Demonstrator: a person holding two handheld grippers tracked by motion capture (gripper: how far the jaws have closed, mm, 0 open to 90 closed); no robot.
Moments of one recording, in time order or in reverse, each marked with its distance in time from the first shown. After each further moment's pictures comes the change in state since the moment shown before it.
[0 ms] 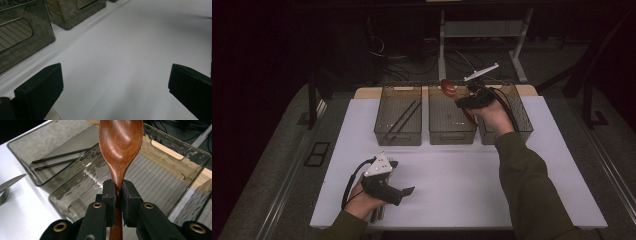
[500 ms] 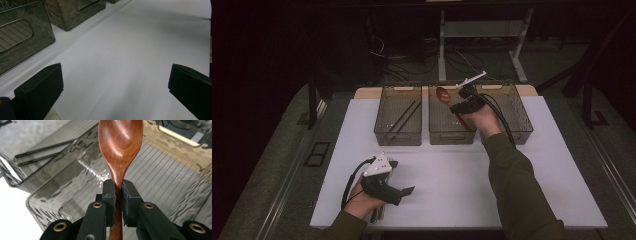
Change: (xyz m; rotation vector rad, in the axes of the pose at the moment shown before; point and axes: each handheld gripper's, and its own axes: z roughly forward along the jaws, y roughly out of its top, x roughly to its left) left arm 0.001 0.001 -0.002 0.007 -0.004 0.008; right arm -0.002 -0.010 0.043 0.060 -0.007 0.032
